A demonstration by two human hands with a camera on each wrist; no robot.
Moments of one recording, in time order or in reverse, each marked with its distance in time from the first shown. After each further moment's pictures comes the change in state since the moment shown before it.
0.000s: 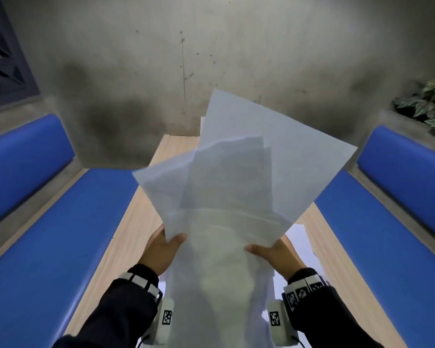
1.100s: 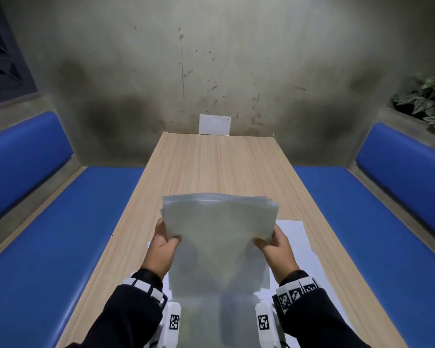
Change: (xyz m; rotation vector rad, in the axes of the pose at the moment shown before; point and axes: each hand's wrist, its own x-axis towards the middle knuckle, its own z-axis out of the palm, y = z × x) left_hand -0.001 -0.022 0.007 -0.209 0.027 -0.021; right_hand 0.003 0.023 0.006 0.162 0.110 0.002
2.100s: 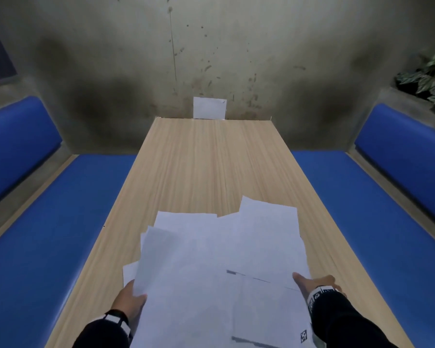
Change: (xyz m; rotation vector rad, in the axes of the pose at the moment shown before) left_hand -0.019 -0.135 -0.072 0.614 -0.016 -0.574; right_hand -0.012 0.110 -0.119 -0.905 0.572 0.896
